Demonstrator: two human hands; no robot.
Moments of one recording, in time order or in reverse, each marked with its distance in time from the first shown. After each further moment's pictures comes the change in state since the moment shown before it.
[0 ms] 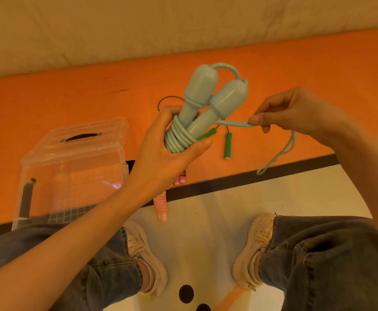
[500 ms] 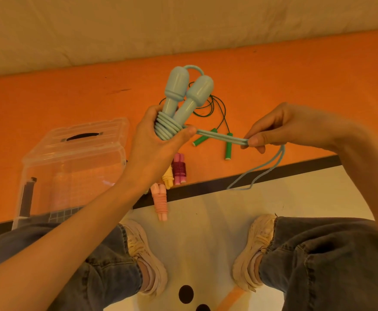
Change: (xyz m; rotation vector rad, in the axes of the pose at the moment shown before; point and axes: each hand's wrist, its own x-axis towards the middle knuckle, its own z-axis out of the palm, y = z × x) left_hand 0.012 -0.011 -0.007 -0.004 0.157 -0.159; right_hand -0.012 -0.007 0.001 0.007 -0.428 -0.083
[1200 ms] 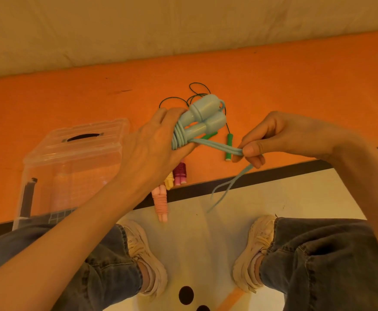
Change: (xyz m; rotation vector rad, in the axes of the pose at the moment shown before) left_hand 0.007 -0.015 -0.011 0.884 -0.066 0.366; right_hand -0.003 -0.015 0.016 0.107 -0.173 -0.140
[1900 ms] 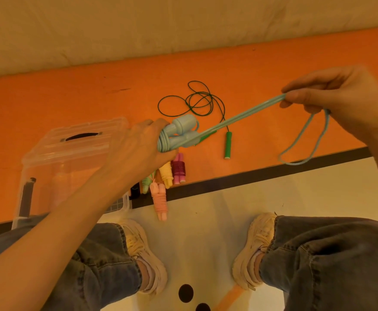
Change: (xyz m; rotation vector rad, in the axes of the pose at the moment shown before) left_hand 0.002 -0.025 -0.001 0.226 -0.188 -0.001; right_hand -0.031 0.029 -0.048 0.031 0.728 -0.144
